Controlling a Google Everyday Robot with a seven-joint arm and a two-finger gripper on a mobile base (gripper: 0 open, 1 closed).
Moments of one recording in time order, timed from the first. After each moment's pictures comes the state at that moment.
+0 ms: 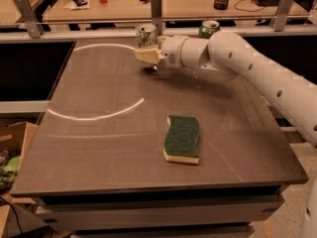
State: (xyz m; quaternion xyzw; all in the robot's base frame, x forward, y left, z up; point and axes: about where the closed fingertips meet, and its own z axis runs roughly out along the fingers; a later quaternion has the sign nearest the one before) arm 0.746 0.027 0.880 -0.37 0.67 0.29 0.57
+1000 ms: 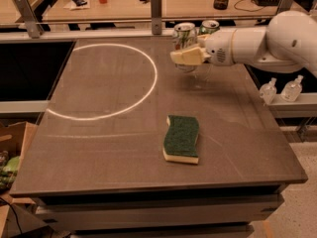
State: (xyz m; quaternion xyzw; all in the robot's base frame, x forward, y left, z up) arm 0.676 -0.079 0.910 -0.40 0.71 0.28 0.51
